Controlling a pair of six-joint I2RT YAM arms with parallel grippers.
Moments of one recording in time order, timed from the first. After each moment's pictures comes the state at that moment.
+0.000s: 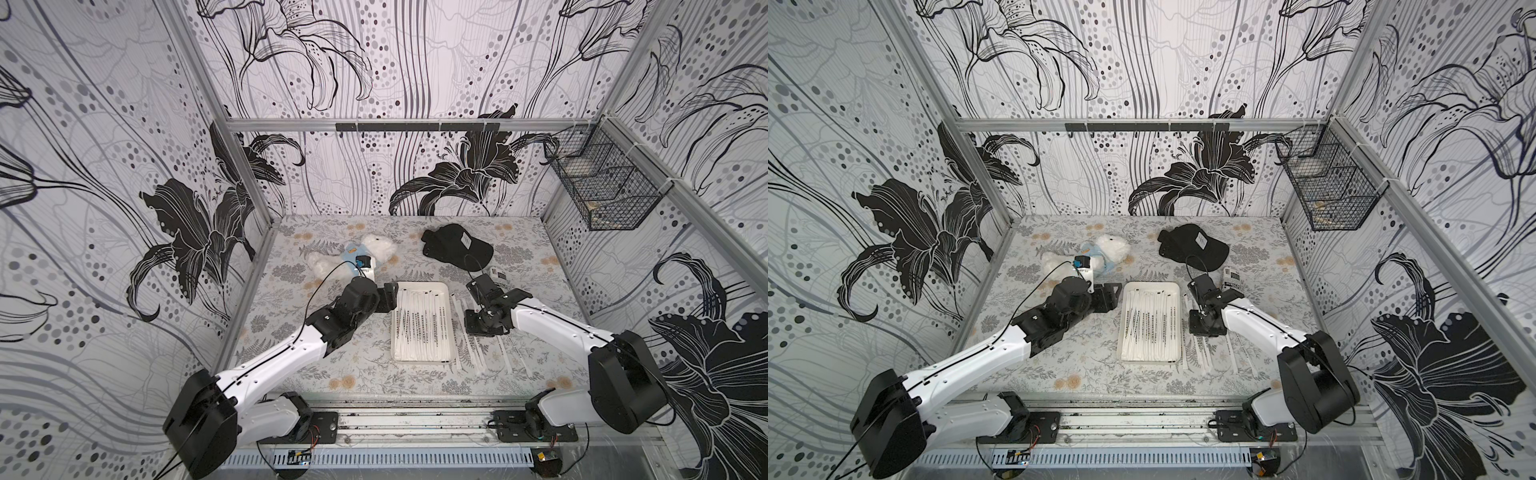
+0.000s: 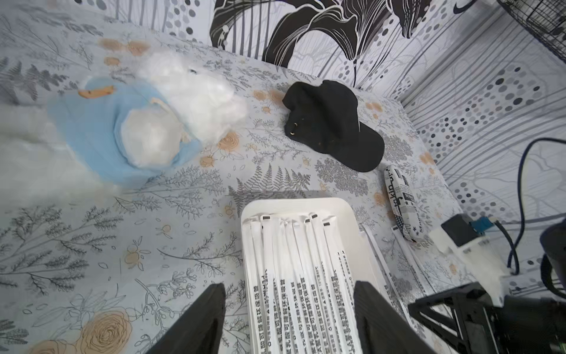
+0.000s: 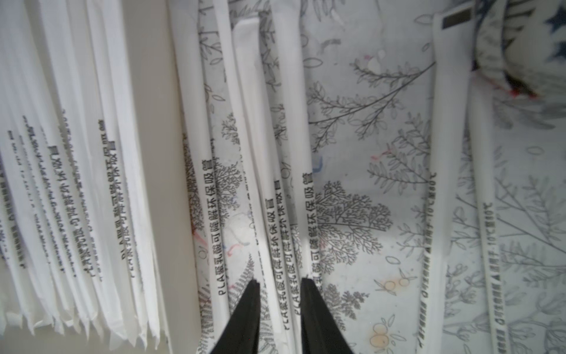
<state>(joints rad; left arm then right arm) -0.69 1.15 0.71 -0.05 -0.16 -0.62 0.46 1.41 0.83 -0.72 0.01 0.49</state>
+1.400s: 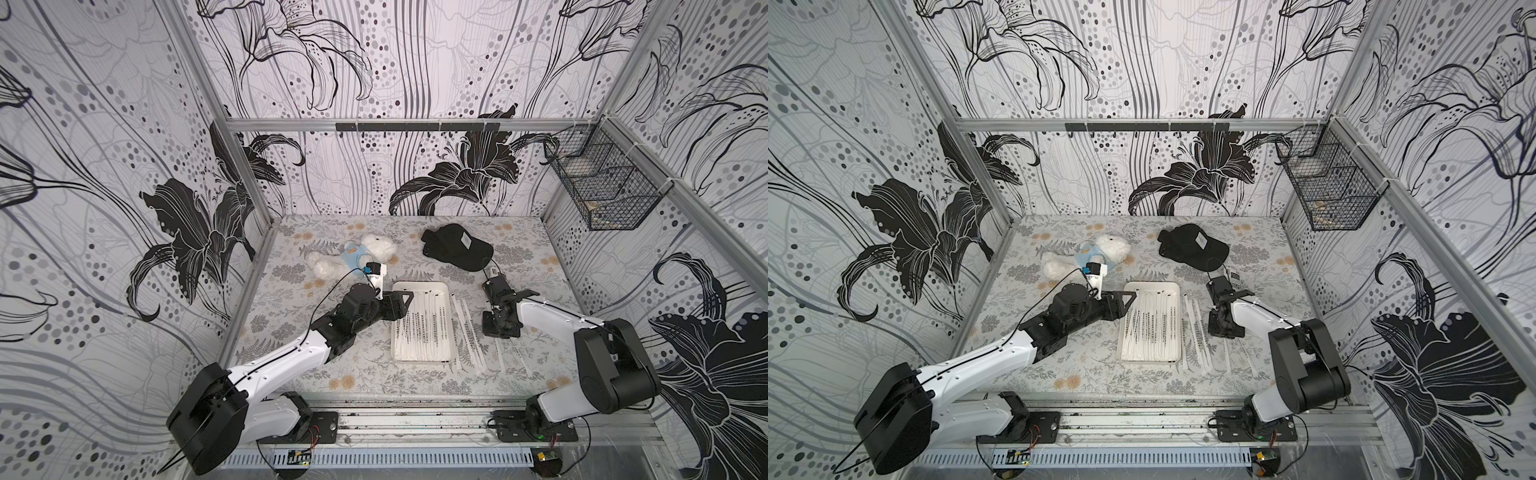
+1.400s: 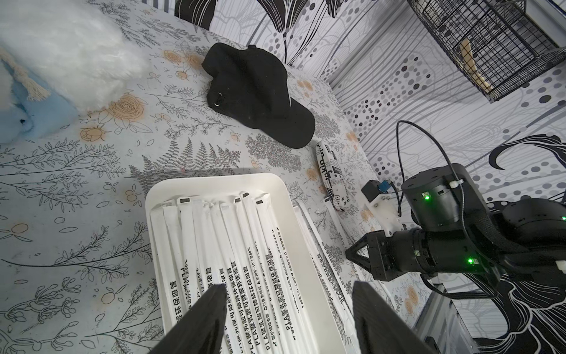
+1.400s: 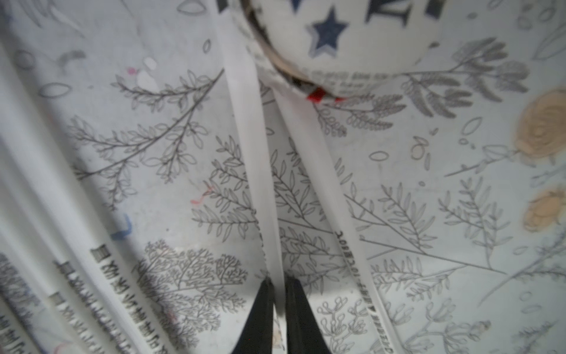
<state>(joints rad) -0.70 1.21 0.66 0.16 0.03 -0.68 0.30 1.49 0.77 -0.68 0.10 0.43</state>
